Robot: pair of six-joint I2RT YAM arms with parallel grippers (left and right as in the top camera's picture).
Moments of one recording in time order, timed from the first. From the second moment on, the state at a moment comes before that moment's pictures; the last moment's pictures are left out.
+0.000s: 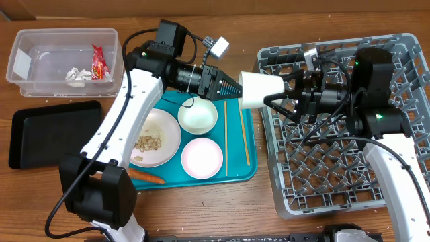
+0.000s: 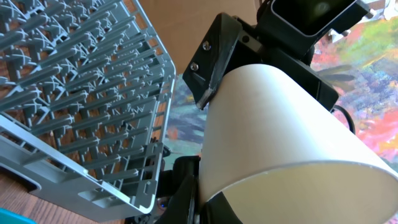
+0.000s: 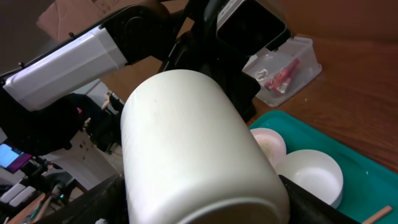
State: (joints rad) left arm -0.29 1.83 1.65 -0.97 1.42 -0.04; right arm 0.04 1.31 1.11 -0.32 -1.32 0.10
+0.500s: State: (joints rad) left arm -0.30 1.83 1.65 -0.97 1.37 -0.05; right arm 0.04 1.31 1.11 -0.30 -1.31 0.10
